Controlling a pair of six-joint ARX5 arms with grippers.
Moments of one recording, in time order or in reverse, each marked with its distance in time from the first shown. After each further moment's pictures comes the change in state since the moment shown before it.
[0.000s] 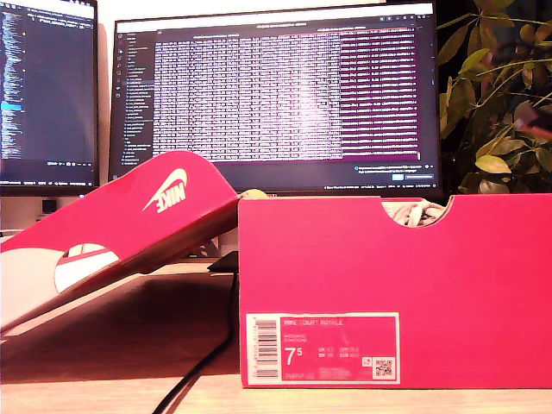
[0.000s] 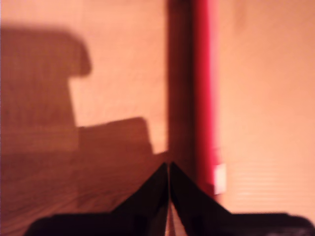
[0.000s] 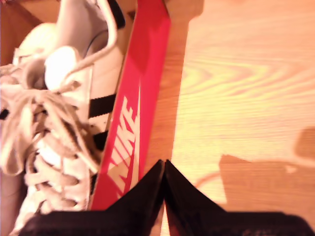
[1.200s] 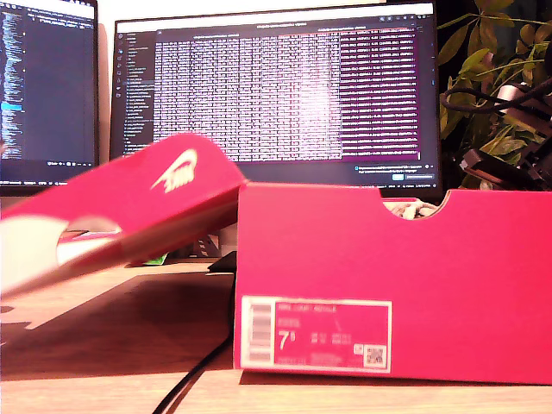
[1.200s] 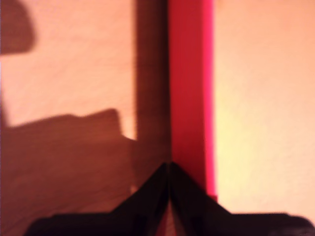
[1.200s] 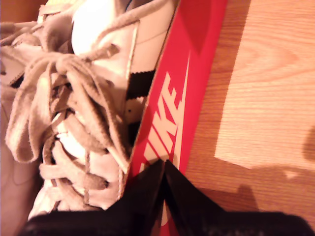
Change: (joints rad) left arm 0.021 0.085 0.089 -0.051 0.266 0.003; right arm 0.139 0.190 0.000 0.162 -0.054 0.030
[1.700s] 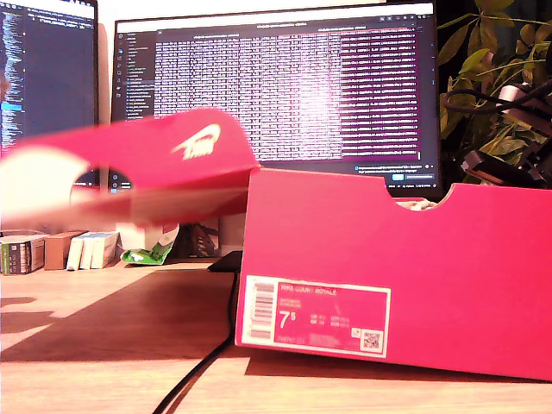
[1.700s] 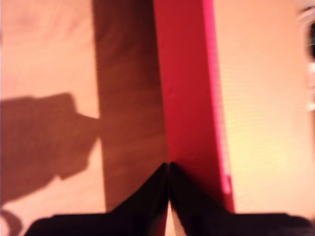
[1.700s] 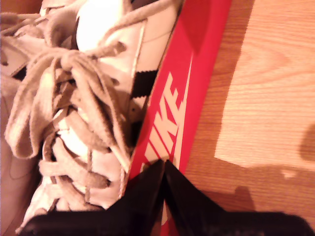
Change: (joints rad) left arm 0.012 -0.074 0.208 -0.223 0.026 0.053; right arm 0.000 0.000 0.000 0.004 0.011 0.000
